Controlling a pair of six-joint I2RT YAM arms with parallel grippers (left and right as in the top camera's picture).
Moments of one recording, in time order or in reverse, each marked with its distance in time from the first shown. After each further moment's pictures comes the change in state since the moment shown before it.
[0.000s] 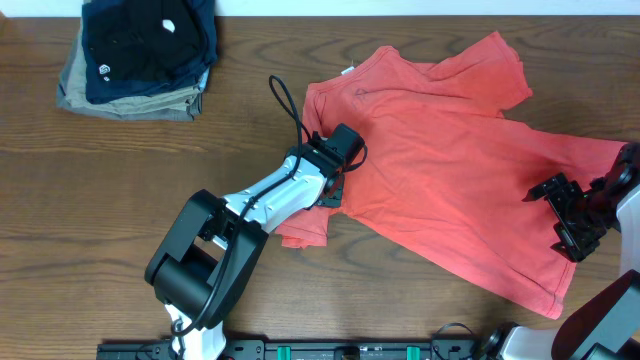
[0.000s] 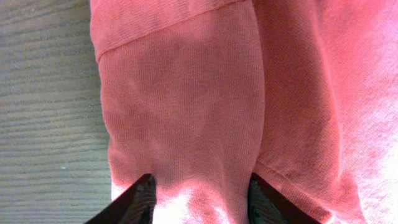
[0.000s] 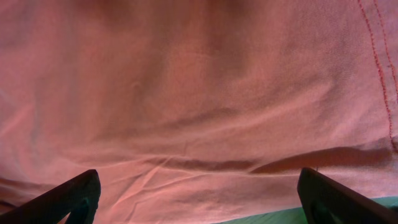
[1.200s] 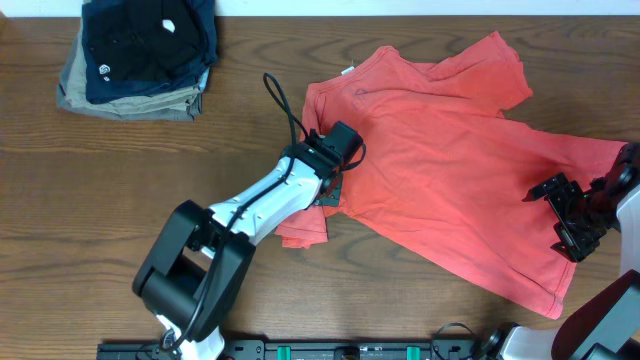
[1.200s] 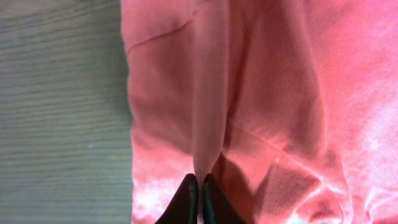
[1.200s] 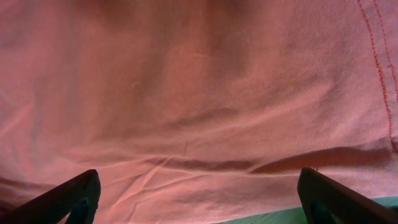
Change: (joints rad) left arm 0.001 -0.067 0.000 -0.053 -0.003 0.000; right arm 0.000 0.000 0.000 0.000 0.000 0.000
